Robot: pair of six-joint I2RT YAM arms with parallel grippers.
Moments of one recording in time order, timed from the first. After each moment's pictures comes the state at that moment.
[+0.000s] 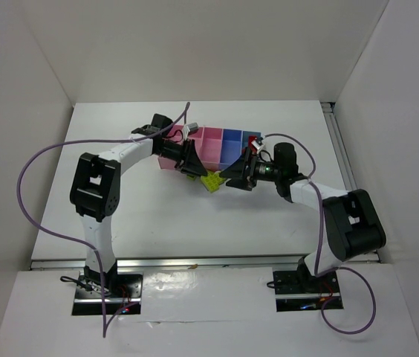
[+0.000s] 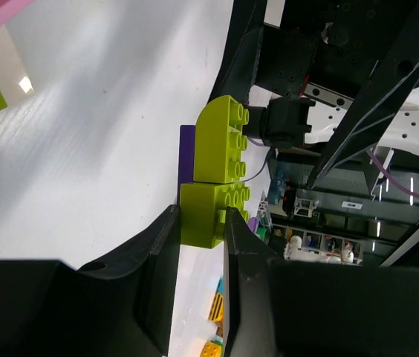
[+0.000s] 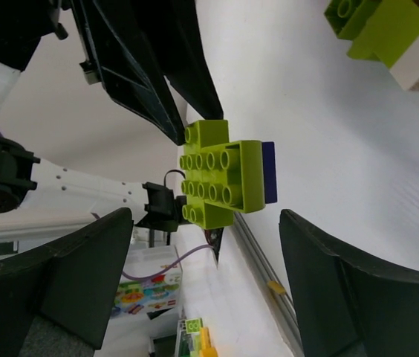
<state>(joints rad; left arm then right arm) -0.30 2.02 1.51 -0.56 1.20 -0.29 0.26 1.52 0.69 0.43 -0.92 0.99</state>
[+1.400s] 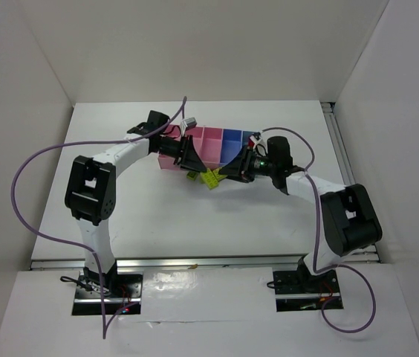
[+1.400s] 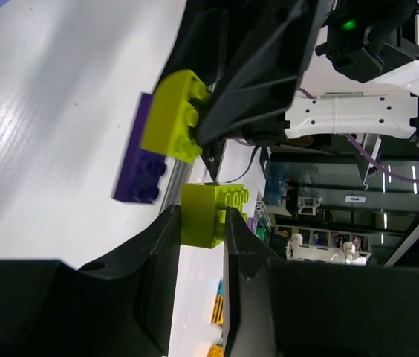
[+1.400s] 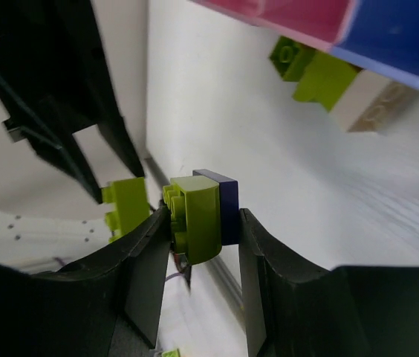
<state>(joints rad) -0.29 1.96 1.48 -0.50 1.25 -0.32 0.29 1.57 0.80 0.30 -0.78 0.90</state>
